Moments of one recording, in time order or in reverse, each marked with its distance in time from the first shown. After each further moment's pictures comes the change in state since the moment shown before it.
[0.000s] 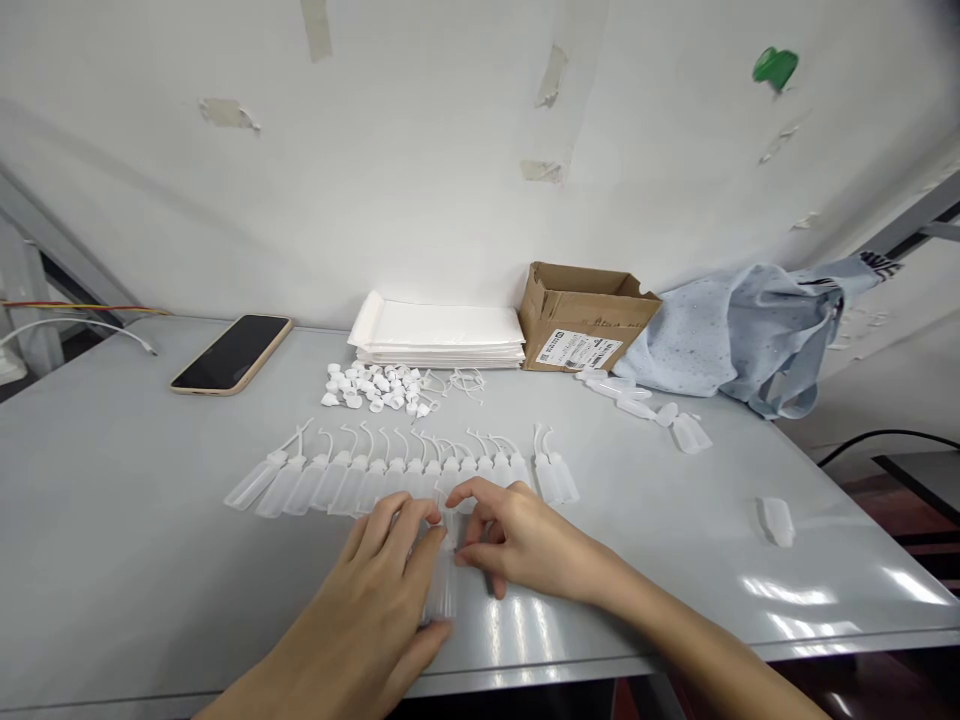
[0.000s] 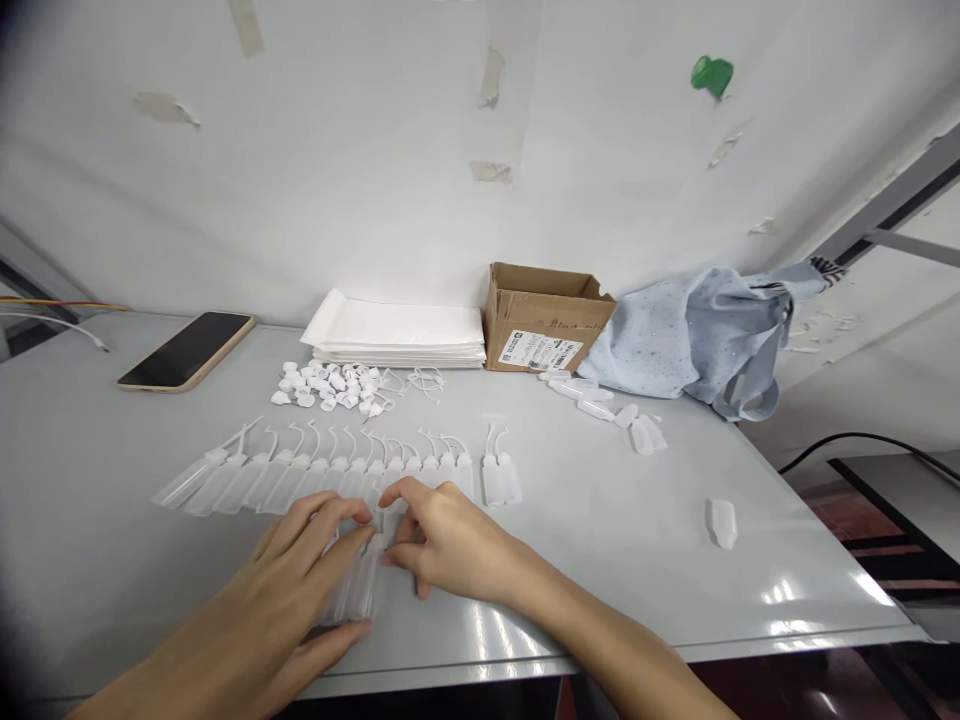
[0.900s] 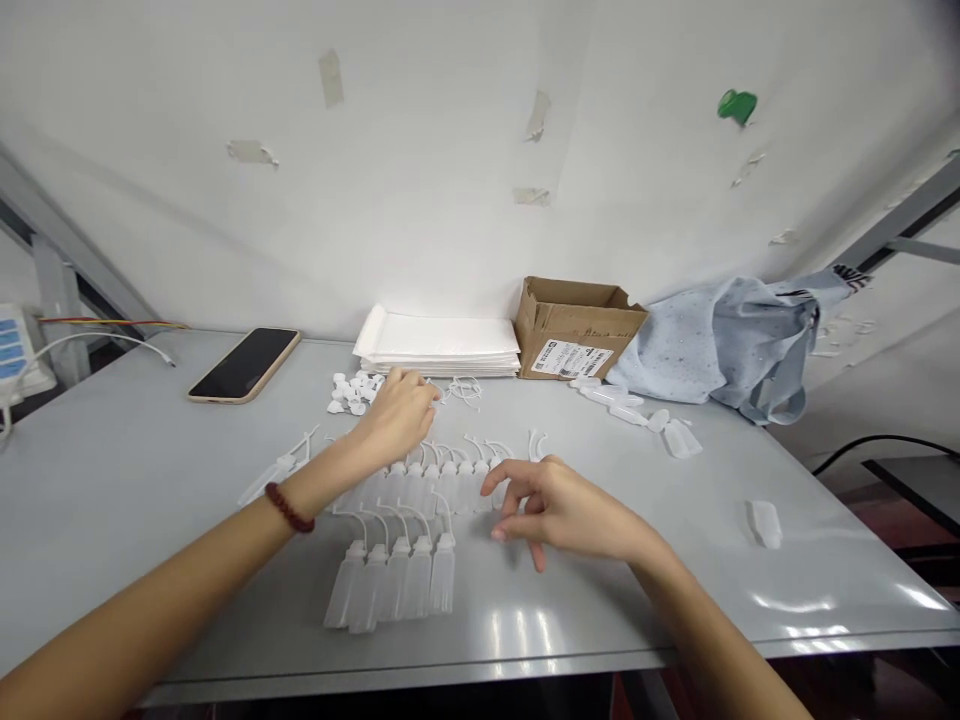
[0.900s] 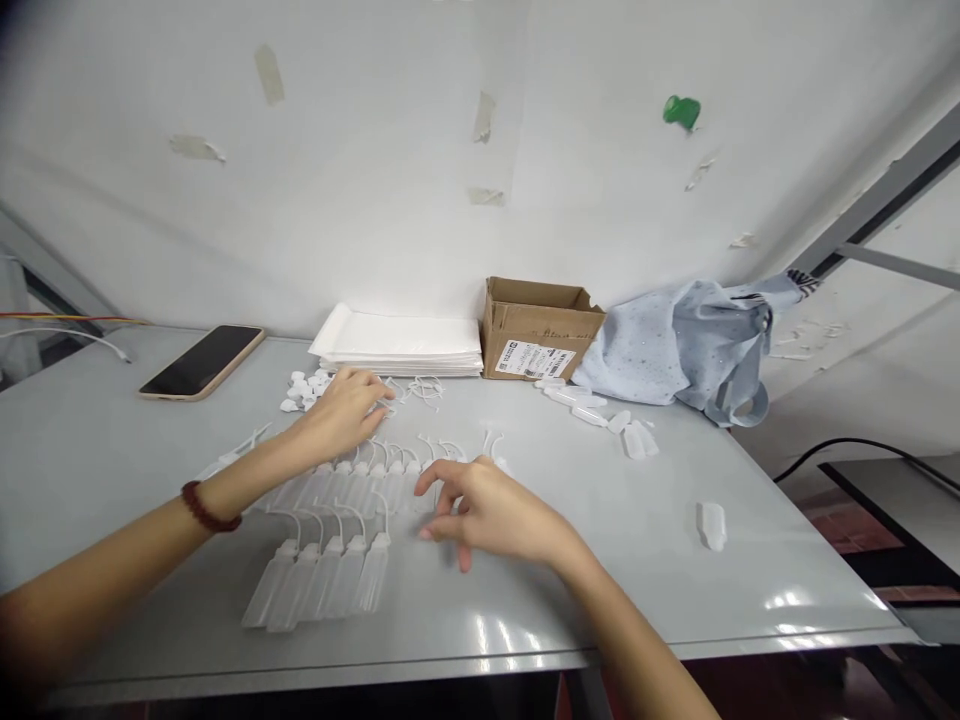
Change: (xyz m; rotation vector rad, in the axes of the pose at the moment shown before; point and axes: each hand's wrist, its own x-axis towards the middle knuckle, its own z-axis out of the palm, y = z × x) left_hand 0.127 -0.079 -0.015 0.163 0.026 -0.109; right_hand -0.021 -0.010 -0.041 -0.005 0.026 0.035
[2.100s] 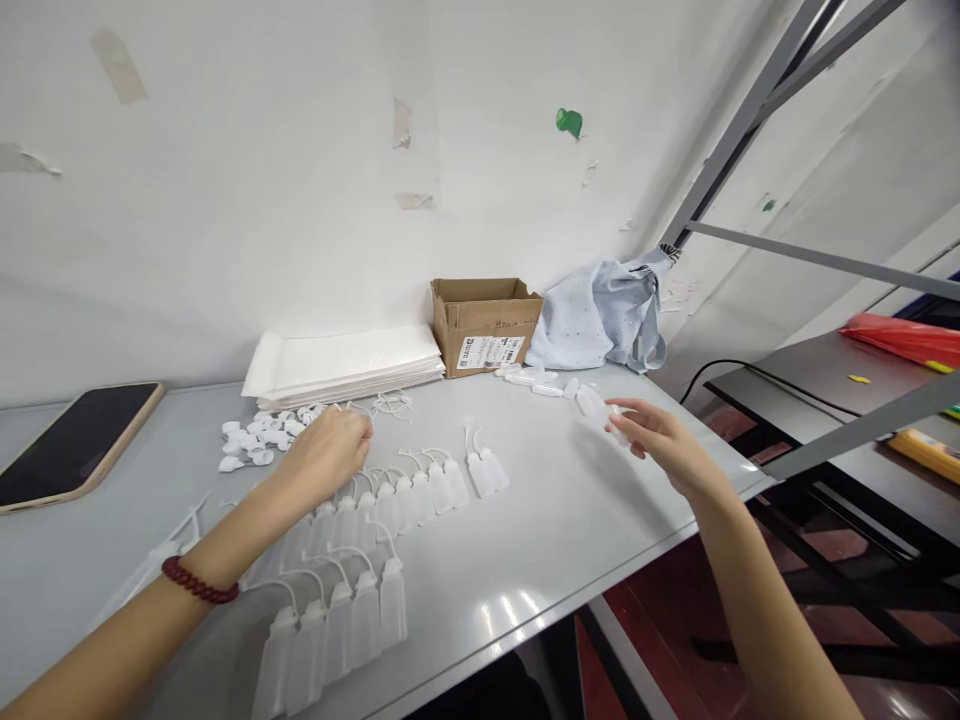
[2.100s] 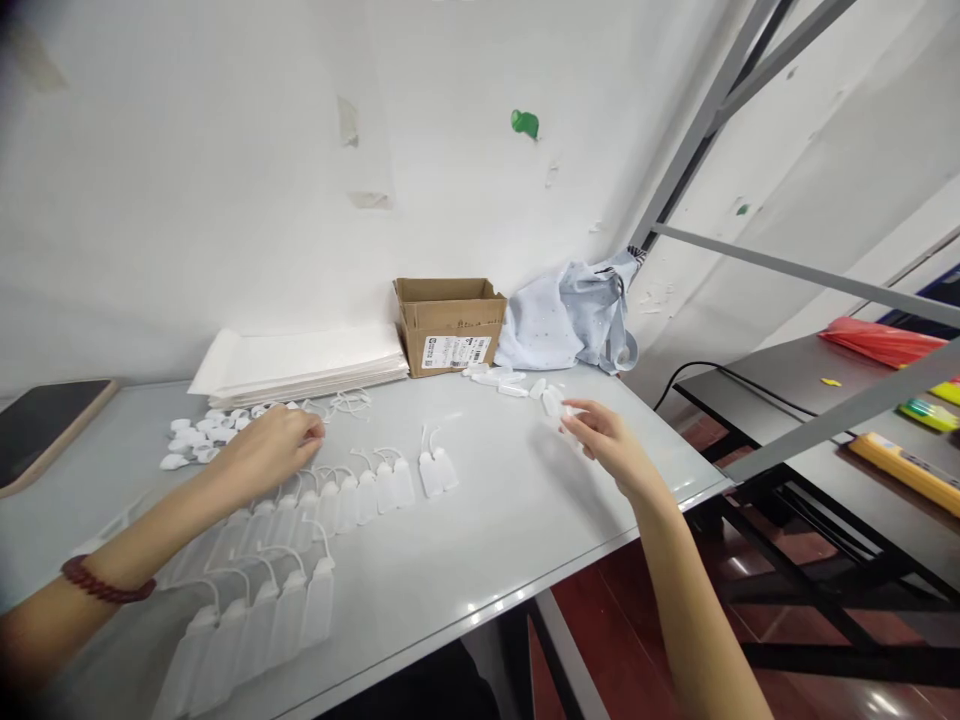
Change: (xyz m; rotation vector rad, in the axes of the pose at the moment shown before) left_hand 0.017 0.004 0.004 0.072 -0.236 0.022; right_hand -0.125 0.094 -0.082 0.060 1.034 0.197
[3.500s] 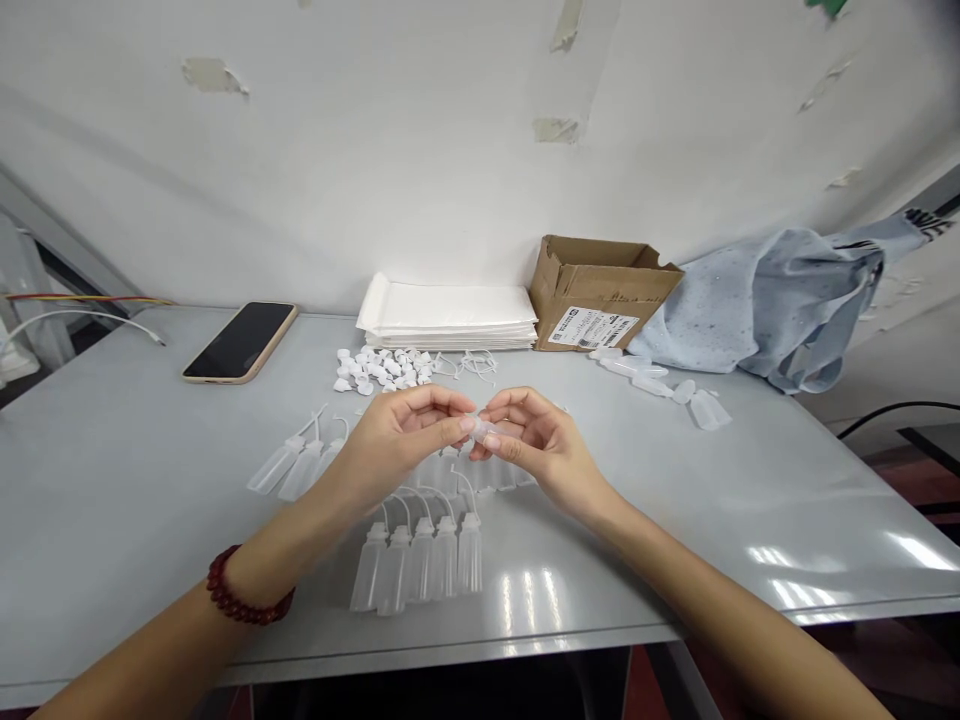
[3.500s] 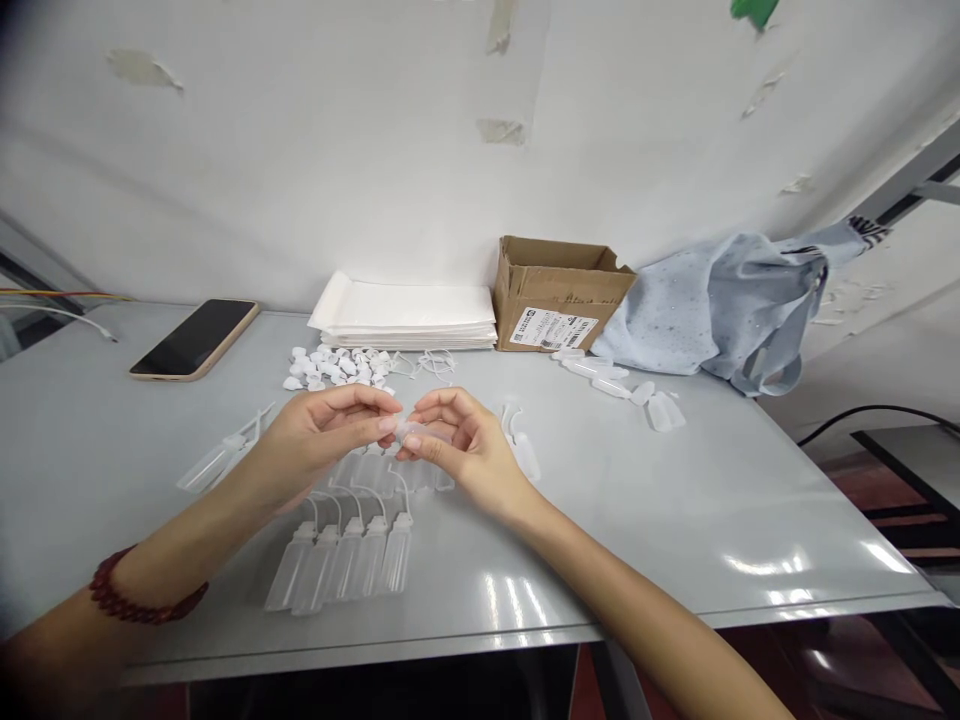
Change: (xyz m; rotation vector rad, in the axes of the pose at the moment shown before) left_hand -0.070 0.025 -0.014 -1.432 0.180 -0.172; right_hand -0.030 -0.097 0.201 0.765 -0.746 -0.145
